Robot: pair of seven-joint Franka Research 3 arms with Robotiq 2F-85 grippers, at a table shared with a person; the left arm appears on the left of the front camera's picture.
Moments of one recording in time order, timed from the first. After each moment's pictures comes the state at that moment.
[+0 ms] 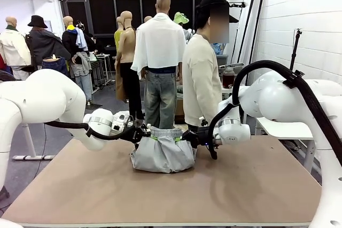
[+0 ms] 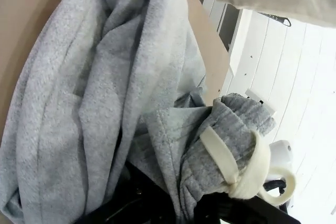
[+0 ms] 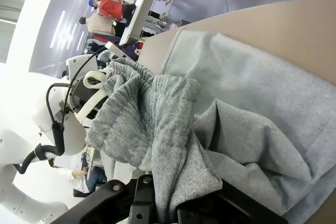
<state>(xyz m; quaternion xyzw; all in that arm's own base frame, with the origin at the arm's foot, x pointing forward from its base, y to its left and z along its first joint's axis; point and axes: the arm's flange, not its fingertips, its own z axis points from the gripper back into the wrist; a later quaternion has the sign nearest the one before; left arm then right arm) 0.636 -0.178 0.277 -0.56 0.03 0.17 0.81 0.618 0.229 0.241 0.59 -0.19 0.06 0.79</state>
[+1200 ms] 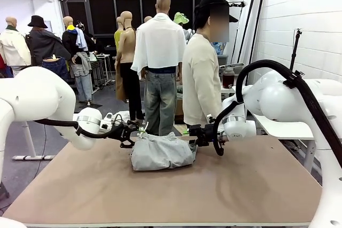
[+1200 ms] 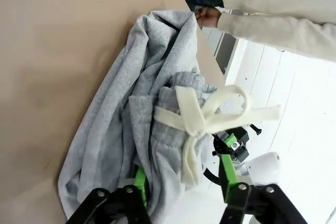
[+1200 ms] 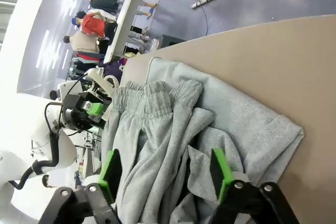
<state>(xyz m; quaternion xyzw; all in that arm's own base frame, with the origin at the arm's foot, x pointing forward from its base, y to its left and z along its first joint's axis) 0.637 -0.117 0.286 -0.55 0.00 0.22 0.80 0.637 0.193 0.252 0.56 -0.21 0.02 0.80</state>
